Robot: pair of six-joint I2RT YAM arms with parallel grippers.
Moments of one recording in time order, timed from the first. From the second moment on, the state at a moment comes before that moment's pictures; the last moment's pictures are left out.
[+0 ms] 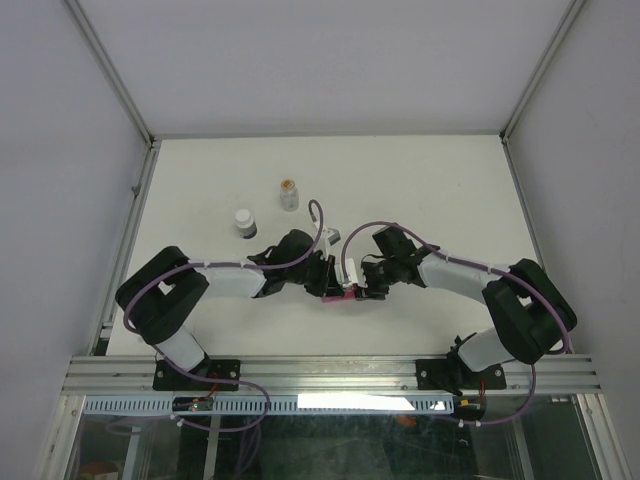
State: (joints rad) left arm -0.82 1.65 0.70 0.29 0.45 -0.54; right arm 0.64 1.47 0.68 -0.29 -0.60 -1.06
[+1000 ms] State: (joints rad) left arm -0.82 1.26 0.42 0.26 0.36 -0.58; right arm 0.64 1.47 0.69 -0.29 -0.58 -1.04
